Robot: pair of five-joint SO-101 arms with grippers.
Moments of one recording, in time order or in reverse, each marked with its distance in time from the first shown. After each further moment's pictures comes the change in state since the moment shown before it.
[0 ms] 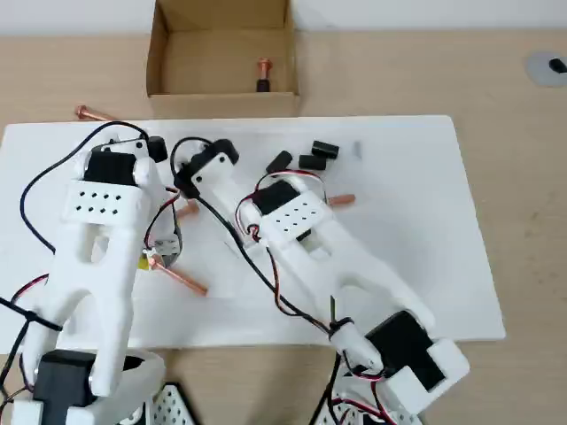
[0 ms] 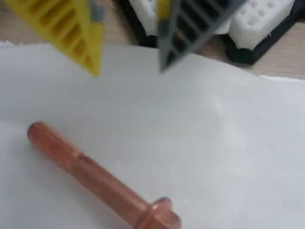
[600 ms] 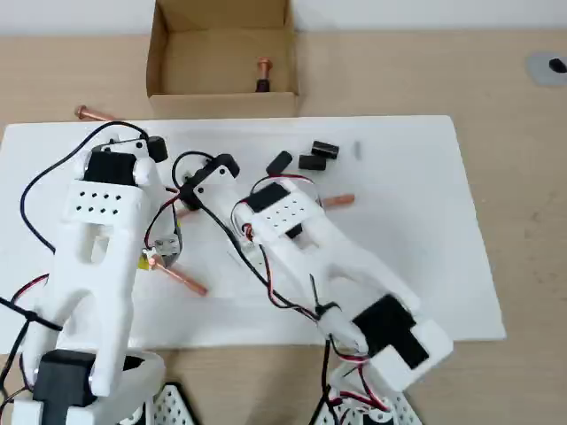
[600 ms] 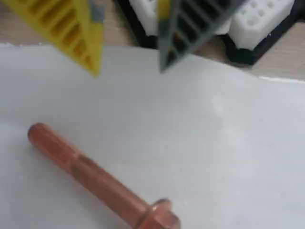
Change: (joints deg) left arm 0.0 0.0 0.0 0.0 0.0; right arm 0.0 9.1 -2.2 0.3 -0.2
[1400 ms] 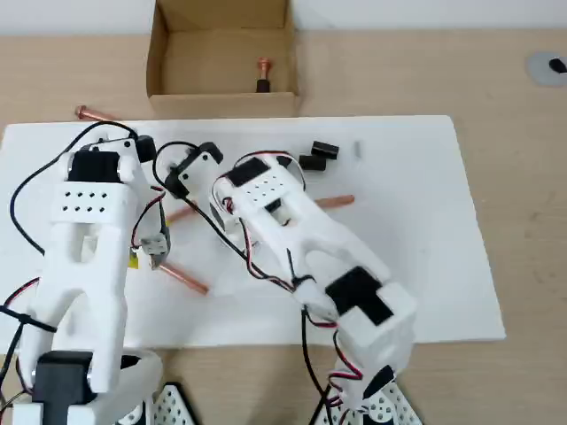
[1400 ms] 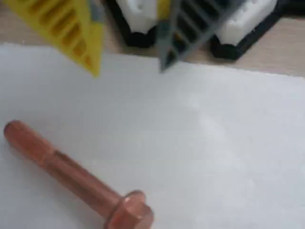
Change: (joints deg) left arm -4.6 0.0 0.0 0.0 -4.7; right arm 0.0 13.6 -18.7 8.0 3.8
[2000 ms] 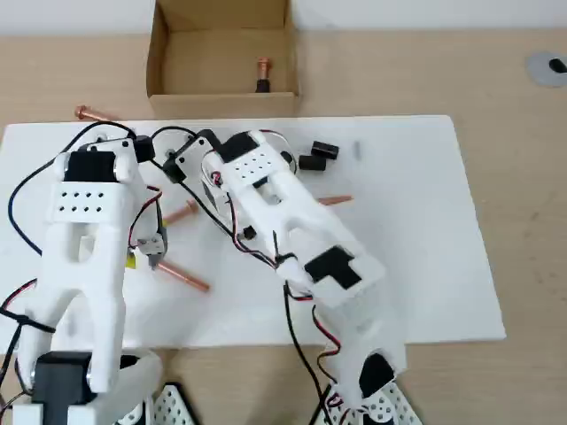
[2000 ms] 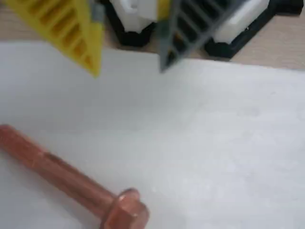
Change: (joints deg) left arm -0.7 0.0 0.0 0.0 -1.7; right arm 1.0 12.9 -21.2 14.6 -0.8
